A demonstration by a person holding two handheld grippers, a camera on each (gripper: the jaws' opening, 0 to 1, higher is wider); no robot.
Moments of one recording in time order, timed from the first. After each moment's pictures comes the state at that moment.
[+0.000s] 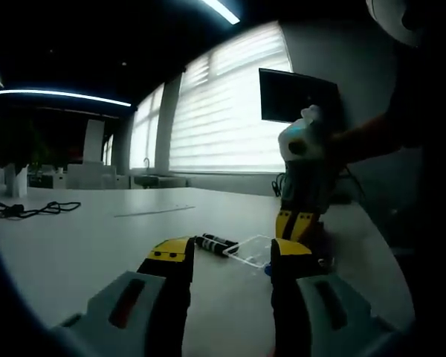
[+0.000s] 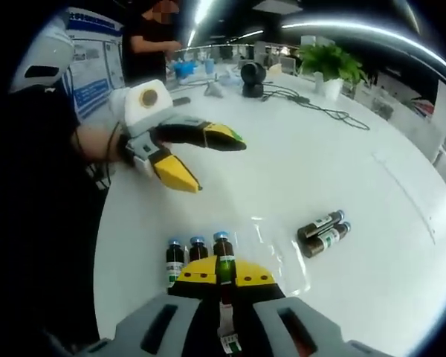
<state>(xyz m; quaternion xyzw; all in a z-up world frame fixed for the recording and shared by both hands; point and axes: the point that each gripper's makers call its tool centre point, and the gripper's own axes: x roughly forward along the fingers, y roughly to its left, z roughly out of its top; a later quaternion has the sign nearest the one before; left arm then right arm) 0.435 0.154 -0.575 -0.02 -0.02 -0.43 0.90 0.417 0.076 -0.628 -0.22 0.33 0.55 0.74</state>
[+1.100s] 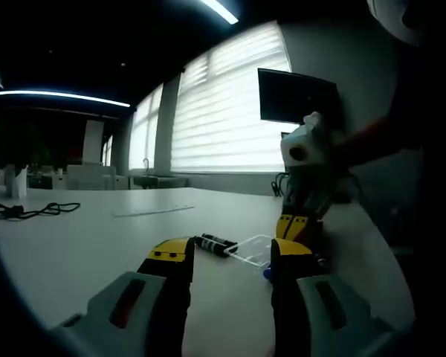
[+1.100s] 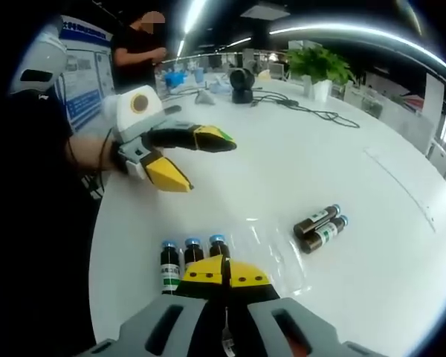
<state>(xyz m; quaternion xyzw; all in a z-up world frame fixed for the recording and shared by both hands) 0.434 0.152 -0.575 -0.01 -0.02 -0.43 0.90 0.412 0.083 -0.628 -0.20 0.32 0.54 0.75</state>
